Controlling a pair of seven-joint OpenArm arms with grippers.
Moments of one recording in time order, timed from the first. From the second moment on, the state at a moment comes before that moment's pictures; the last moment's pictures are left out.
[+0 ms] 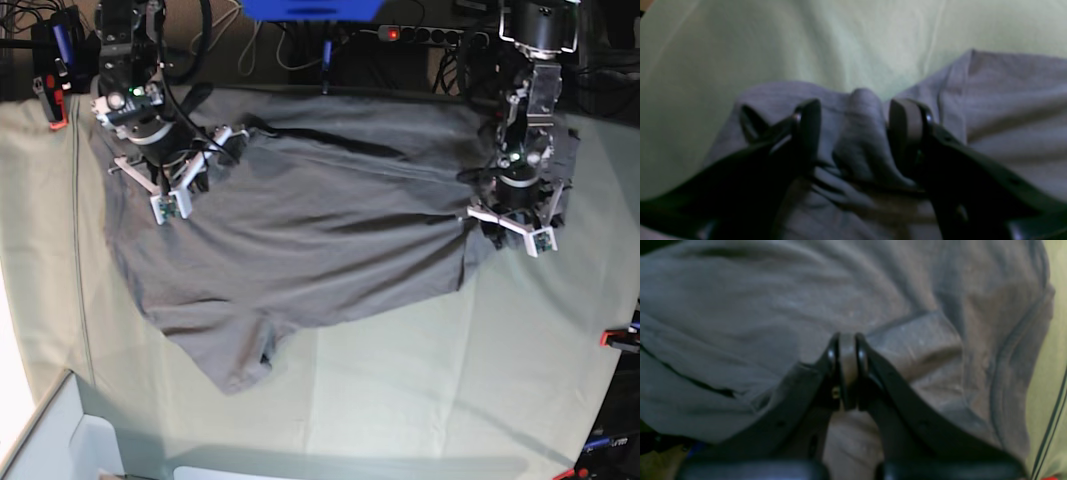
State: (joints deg) left arm 4.4 -12.8 1.0 71.0 -19.0 13.8 6.8; right arm -20.9 1.3 4.6 103.0 -0.2 16.8 -38.5
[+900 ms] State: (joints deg) left arm -9.3 -12.4 -6.5 67.2 -19.0 14.3 6.8; right arm 13.7 12.1 4.9 66.3 -0.1 16.8 -38.2
